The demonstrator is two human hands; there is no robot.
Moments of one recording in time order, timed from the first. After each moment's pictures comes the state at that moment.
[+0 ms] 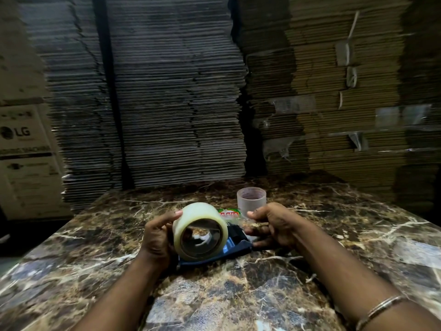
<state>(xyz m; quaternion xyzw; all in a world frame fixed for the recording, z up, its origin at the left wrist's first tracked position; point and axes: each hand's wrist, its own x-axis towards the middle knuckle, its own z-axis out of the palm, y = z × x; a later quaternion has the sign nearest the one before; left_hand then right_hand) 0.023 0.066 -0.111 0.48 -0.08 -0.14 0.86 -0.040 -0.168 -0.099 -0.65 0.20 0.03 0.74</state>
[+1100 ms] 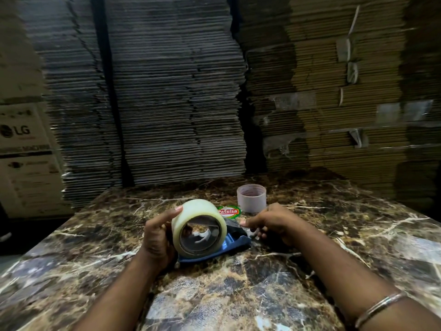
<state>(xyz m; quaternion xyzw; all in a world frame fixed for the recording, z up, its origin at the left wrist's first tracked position) 0.013 0.068 -0.108 0.48 -0.16 -0.16 0.85 -0.044 -0.168 -0.103 -0.74 0.20 -0.01 0.64</state>
